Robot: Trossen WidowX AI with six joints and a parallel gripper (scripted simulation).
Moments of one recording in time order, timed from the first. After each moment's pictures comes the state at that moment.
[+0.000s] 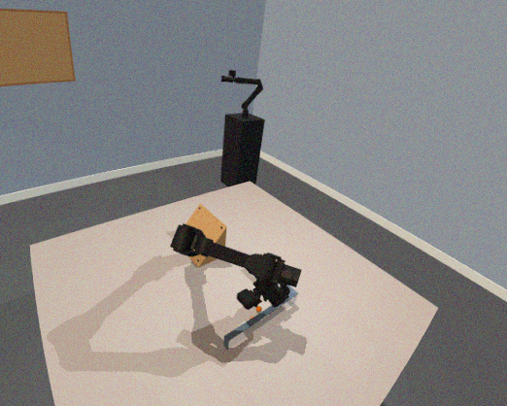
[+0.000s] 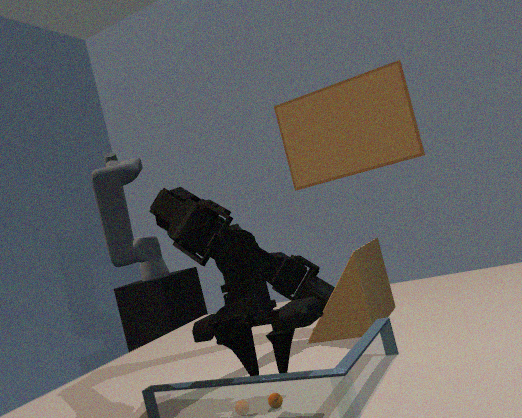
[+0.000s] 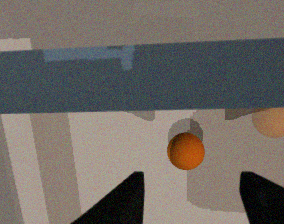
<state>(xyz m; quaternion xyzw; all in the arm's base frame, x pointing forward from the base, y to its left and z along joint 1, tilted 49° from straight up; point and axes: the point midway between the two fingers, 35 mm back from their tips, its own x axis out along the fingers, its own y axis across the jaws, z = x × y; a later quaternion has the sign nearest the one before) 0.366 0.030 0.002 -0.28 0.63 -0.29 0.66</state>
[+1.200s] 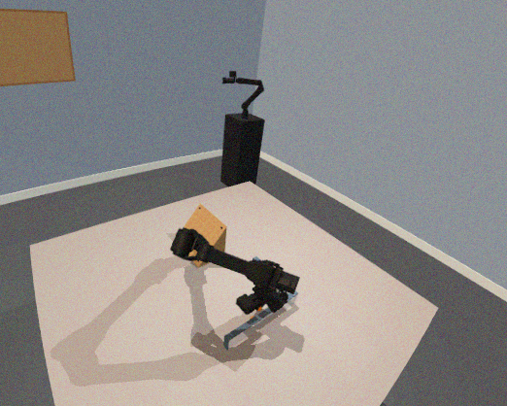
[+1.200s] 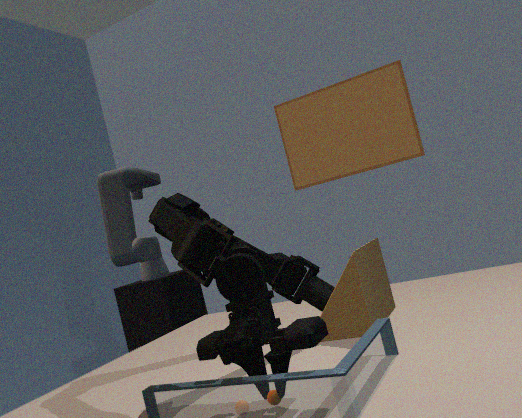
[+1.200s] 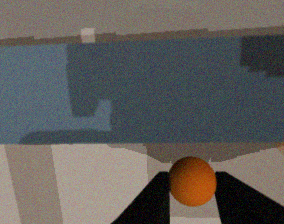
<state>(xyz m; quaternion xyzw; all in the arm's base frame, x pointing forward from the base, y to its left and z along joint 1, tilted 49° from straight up) 0.366 0.009 -0.015 -0.29 0.63 -0.29 0.66</state>
